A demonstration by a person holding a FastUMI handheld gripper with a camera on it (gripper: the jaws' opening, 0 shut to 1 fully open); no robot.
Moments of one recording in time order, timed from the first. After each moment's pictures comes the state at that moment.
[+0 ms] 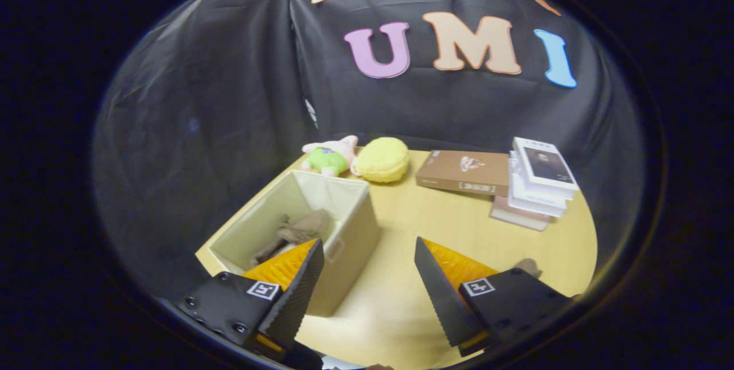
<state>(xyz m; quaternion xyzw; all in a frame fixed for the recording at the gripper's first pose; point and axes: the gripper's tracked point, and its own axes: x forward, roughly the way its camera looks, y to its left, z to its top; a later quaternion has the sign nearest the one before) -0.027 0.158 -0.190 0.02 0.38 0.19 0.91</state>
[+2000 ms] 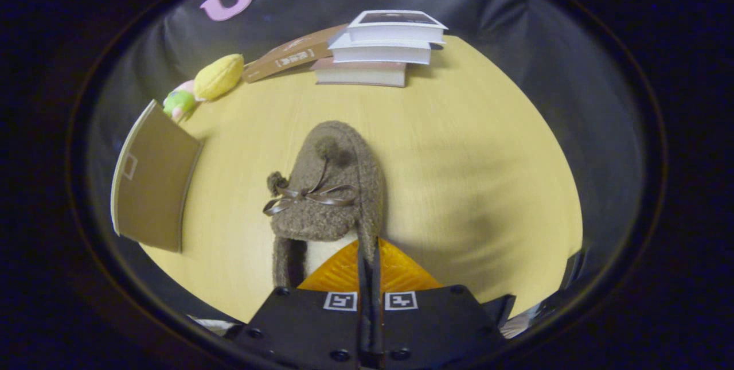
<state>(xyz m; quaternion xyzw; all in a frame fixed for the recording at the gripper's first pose) -0.097 -0.106 -0.367 0.06 0.60 -0.02 0.80</state>
